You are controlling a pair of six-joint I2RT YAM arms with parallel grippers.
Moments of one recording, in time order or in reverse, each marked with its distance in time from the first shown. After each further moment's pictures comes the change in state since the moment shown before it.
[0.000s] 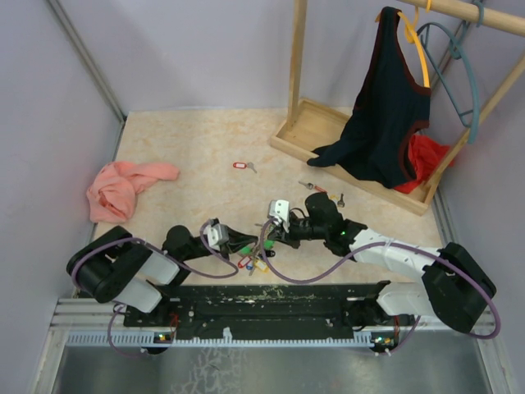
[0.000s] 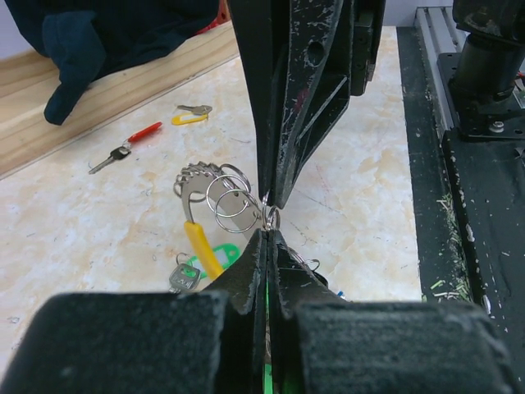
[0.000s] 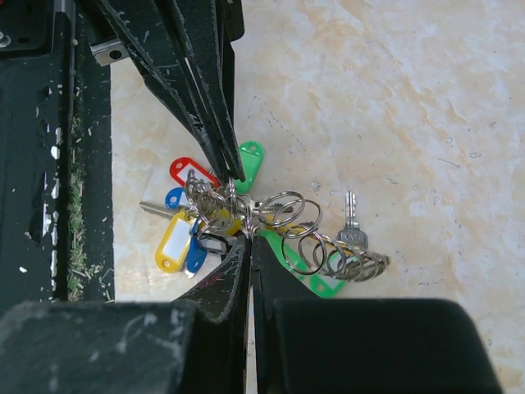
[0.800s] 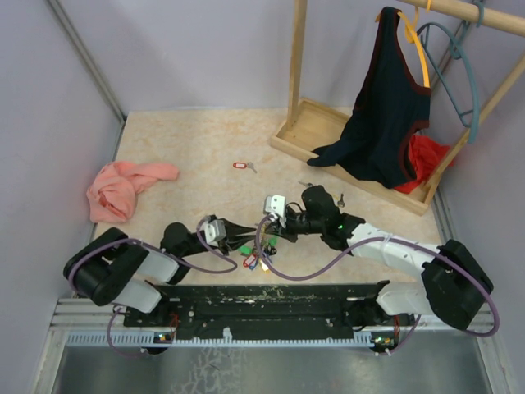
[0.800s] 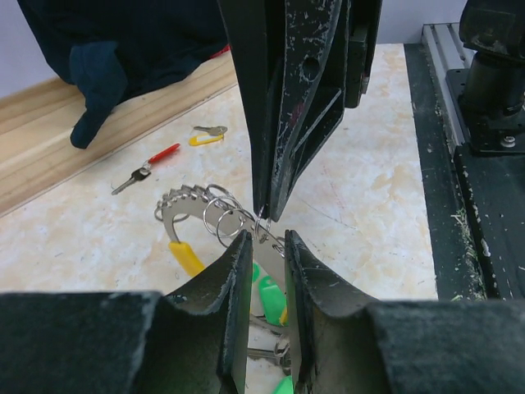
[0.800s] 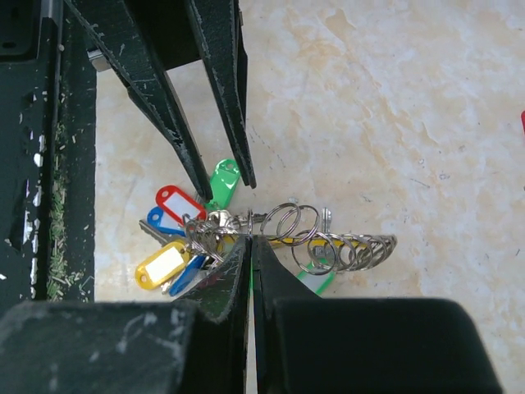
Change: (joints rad) left arm 0.030 -0.027 0.019 0.012 0.029 -0.003; right arm 0.000 0.027 0.085 -0.061 0.008 -0.052
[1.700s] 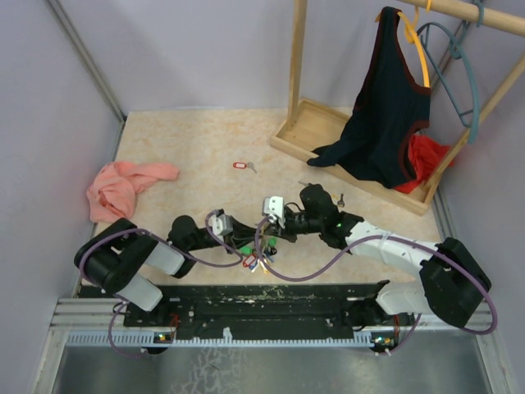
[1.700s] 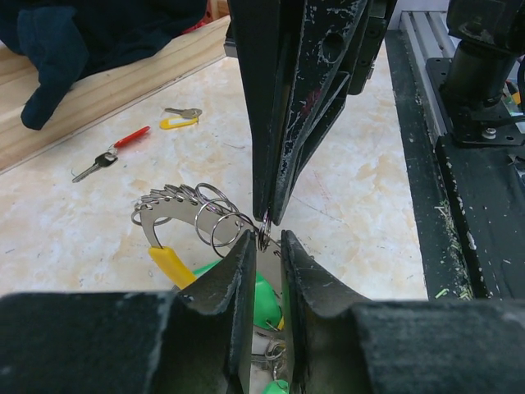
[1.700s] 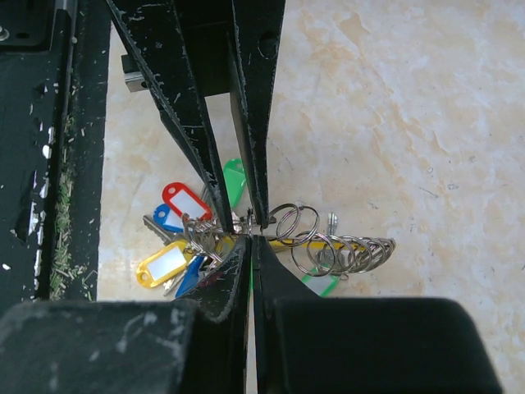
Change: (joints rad) left arm 0.000 0.098 0.076 -0.042 0.061 -0.034; right arm 0.000 0.019 0.019 -0.023 -0.037 -0.039
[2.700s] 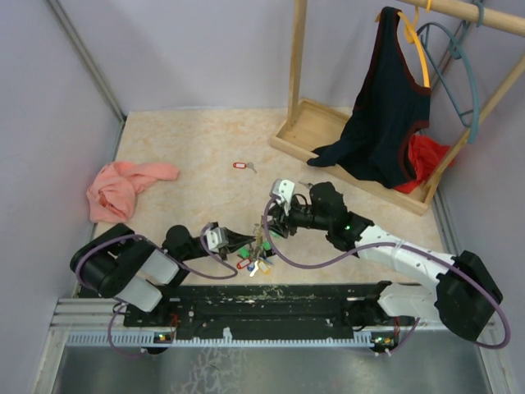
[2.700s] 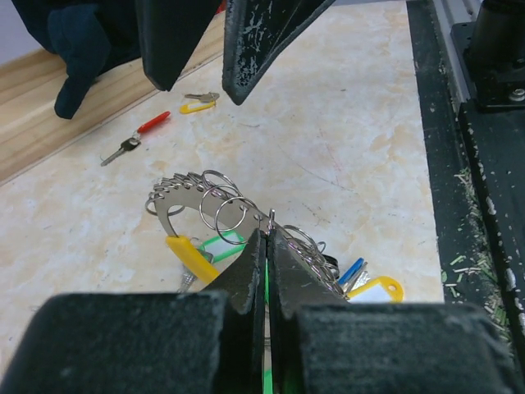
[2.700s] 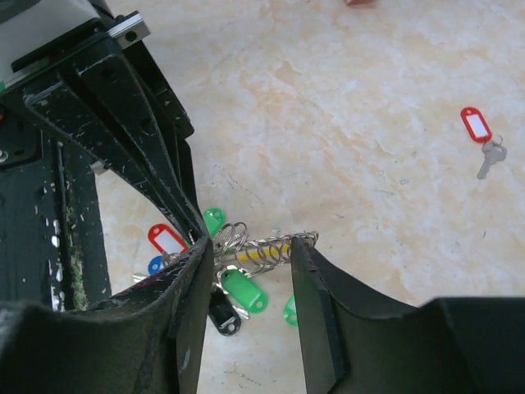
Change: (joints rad) left arm 0.001 -0.045 -0.109 0.044 -0.048 0.126; right arm 0.000 -0.110 0.000 0.074 0.121 0.244
